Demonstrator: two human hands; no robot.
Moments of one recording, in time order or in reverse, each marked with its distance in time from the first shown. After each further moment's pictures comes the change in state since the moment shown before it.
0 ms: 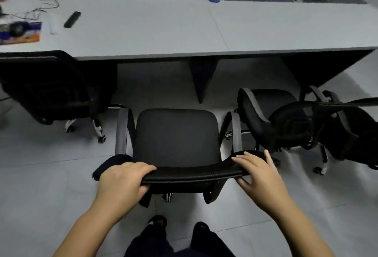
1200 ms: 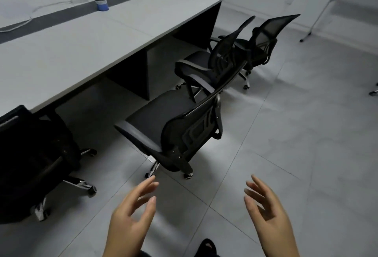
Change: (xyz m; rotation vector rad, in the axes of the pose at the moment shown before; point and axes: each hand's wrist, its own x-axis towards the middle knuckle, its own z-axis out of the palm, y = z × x) left_hand -0.152 -0.281 -0.072 -1.069 -0.246 0.267; right_hand -0.184 -0.476 0.128 1.039 0.931 0.929
